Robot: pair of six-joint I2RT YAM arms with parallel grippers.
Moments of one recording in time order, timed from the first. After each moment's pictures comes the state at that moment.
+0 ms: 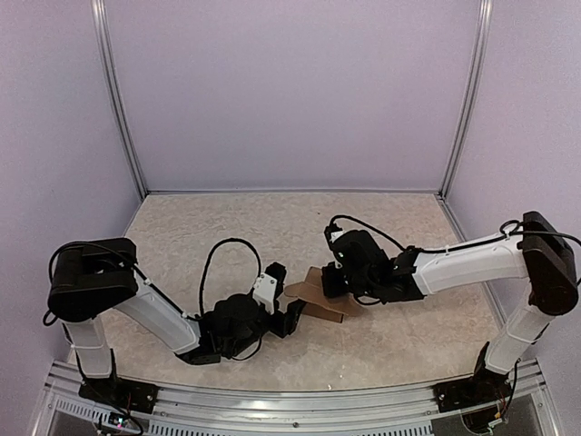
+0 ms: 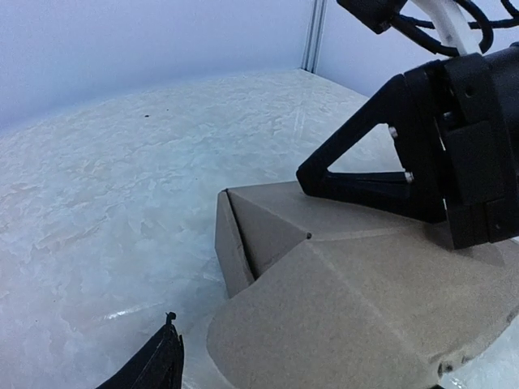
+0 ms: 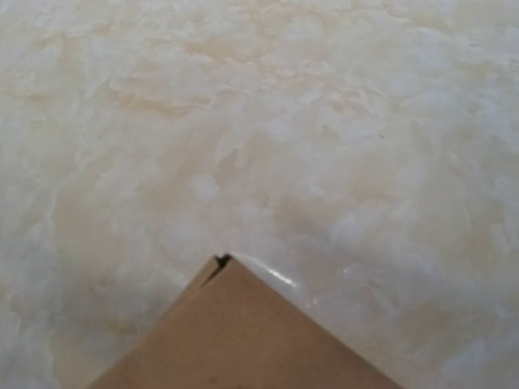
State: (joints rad) left arm -1.21 1.91 0.64 1.04 -0.53 -0.23; right arm 0.97 1.65 0.92 0.02 0.35 0.47
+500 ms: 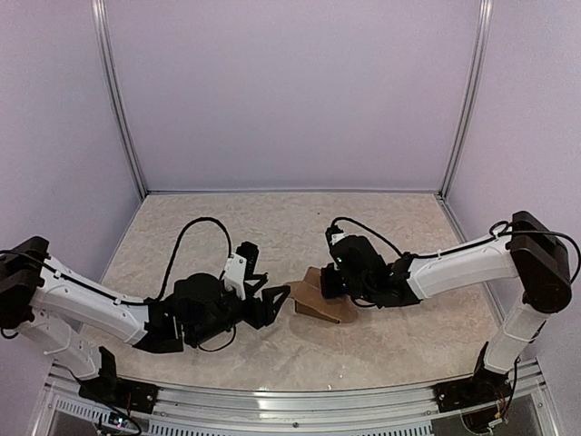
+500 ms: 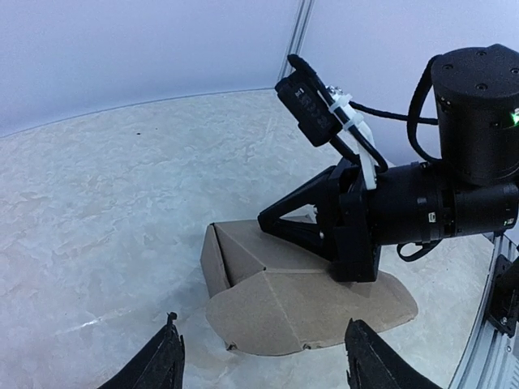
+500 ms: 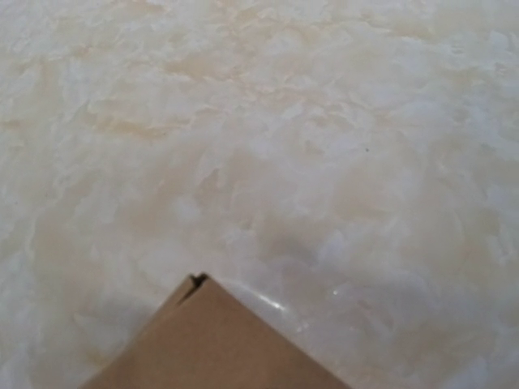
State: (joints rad) left arm -1.21 1.47 0.54 0.70 -0.43 -0.34; right arm 0.98 1.69 0.88 0.13 0.40 0.49
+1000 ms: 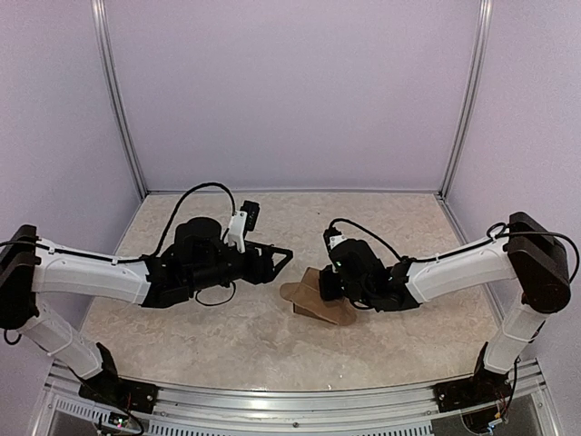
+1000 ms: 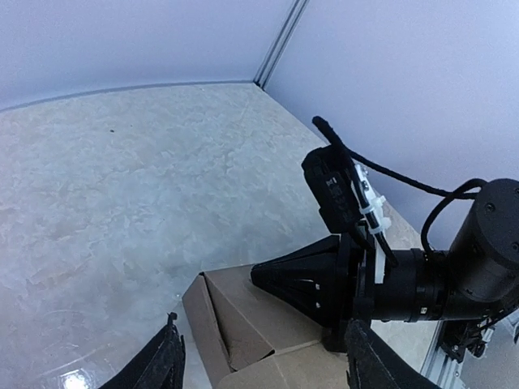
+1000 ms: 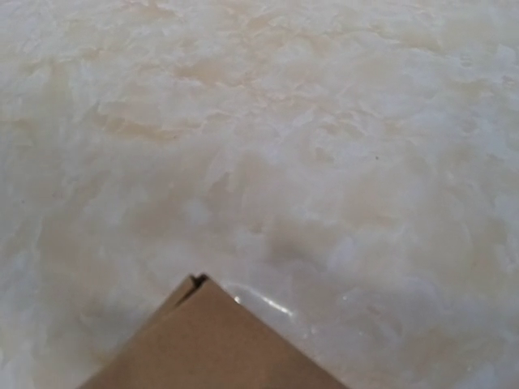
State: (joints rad) left arm -0.98 1.42 0.73 0.44 -0.09 -0.44; right arm 1.00 1.70 0.87 0.19 0.41 0.46
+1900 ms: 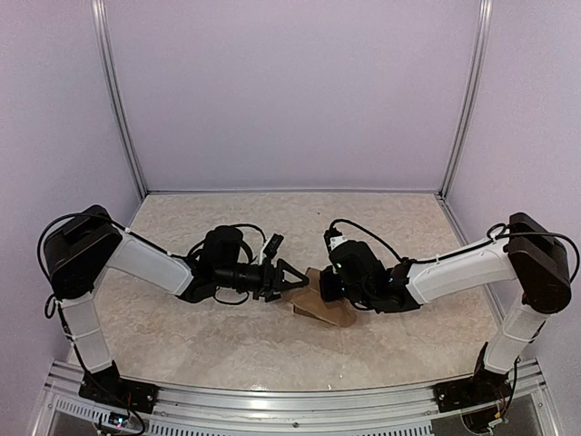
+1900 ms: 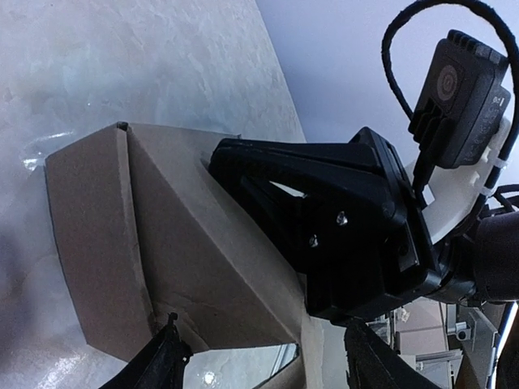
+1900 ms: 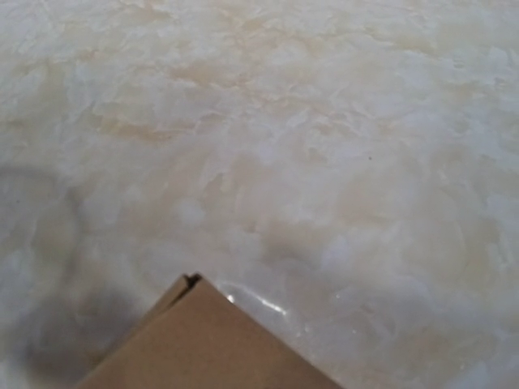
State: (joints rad) left arm -0.79 1.85 0.82 0.66 0.65 -0.95; right arm 1.01 1.70 0.86 0.19 0.44 0.46
